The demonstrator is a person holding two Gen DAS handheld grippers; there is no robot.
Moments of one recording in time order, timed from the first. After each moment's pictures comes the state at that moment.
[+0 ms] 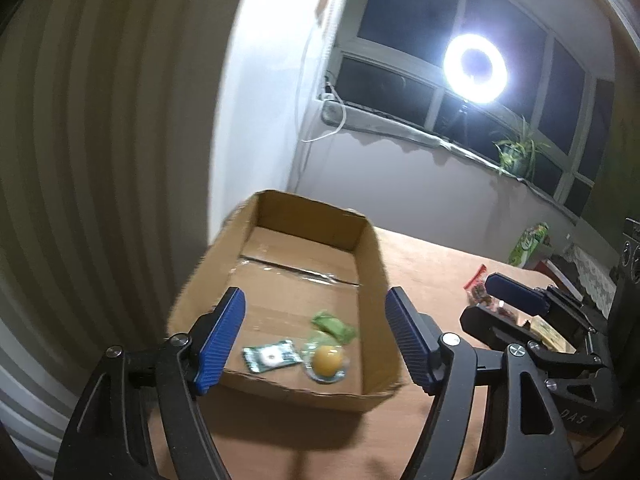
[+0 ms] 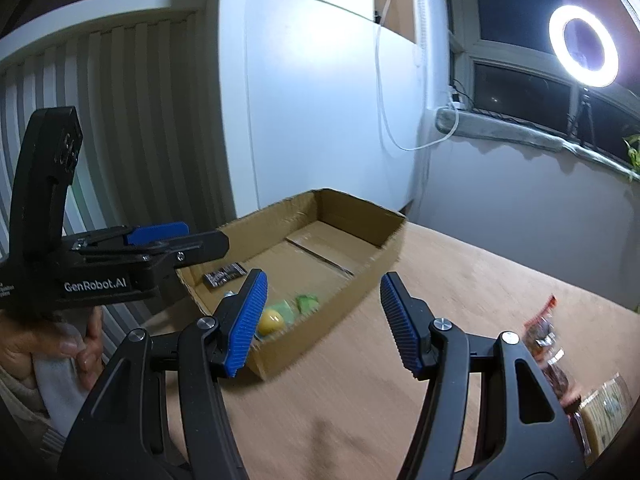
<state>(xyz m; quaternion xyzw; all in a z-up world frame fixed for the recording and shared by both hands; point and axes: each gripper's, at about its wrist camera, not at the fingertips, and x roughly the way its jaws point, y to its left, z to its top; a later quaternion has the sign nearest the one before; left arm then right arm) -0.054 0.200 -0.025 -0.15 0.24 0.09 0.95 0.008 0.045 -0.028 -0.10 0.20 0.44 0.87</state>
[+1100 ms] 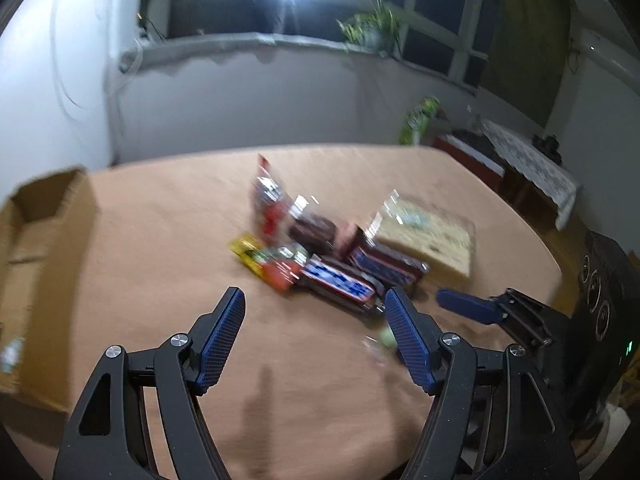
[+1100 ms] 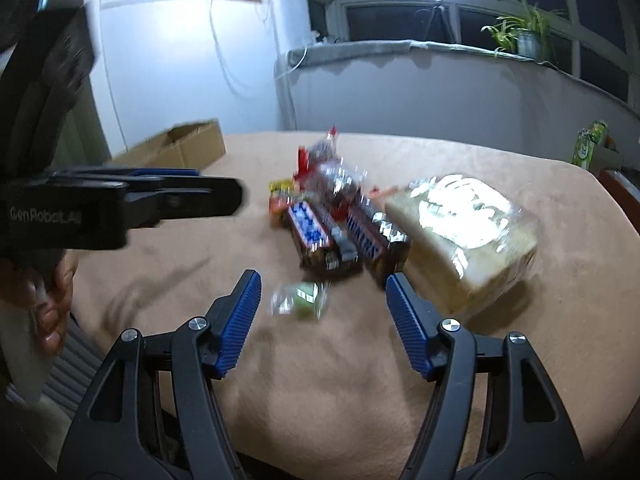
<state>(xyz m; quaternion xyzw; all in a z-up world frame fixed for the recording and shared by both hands) 0.042 -0.025 -0.060 -0.04 0.37 -0.12 0.92 0.028 -0.173 -0.112 -0.06 0.29 0.29 0.91</state>
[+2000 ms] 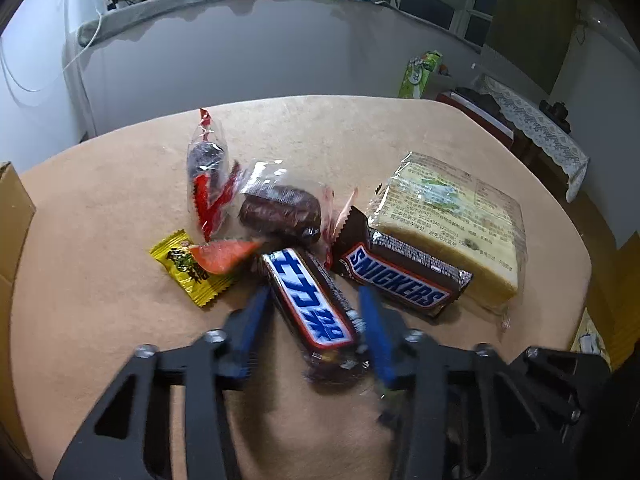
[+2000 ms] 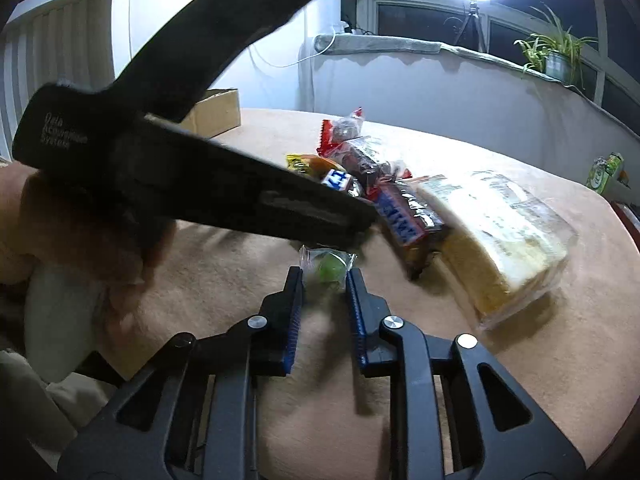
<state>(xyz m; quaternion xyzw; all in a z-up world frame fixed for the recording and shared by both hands) 0.098 -0.064 -0.095 -0.01 0.43 -0.13 0.89 0.029 -0.160 -0.128 -0.10 0.28 0.31 0.90</state>
